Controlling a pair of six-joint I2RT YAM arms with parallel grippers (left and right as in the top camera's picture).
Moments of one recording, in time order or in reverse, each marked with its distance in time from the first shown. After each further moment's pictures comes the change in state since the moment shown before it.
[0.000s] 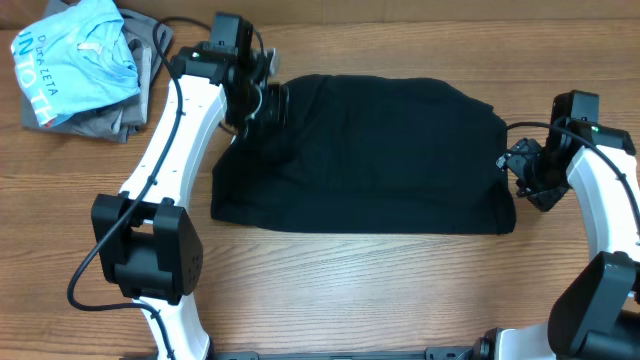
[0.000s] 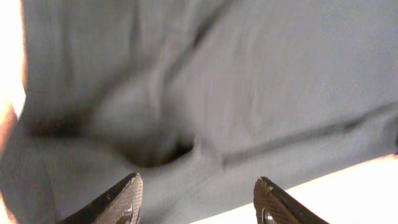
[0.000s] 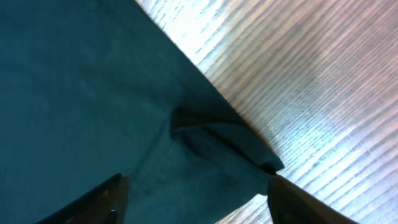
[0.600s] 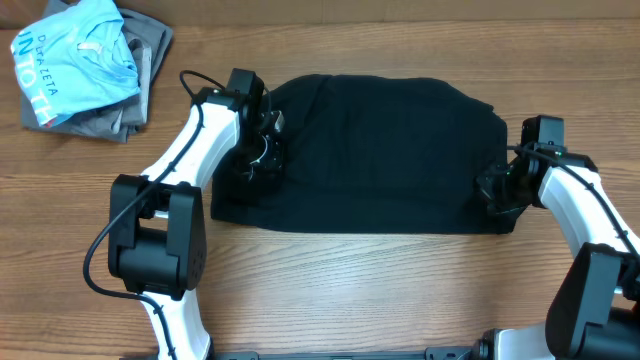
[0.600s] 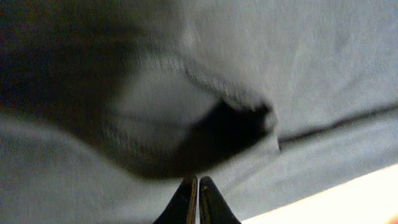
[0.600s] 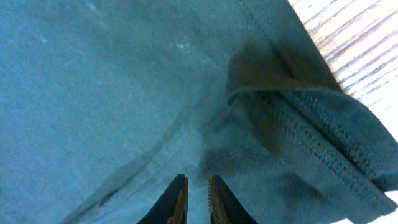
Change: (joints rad) left arm -0.013 0.028 -0.319 0.171 0.007 -0.002; right arm 0.063 0.000 -0.237 0.257 -0.162 0.000
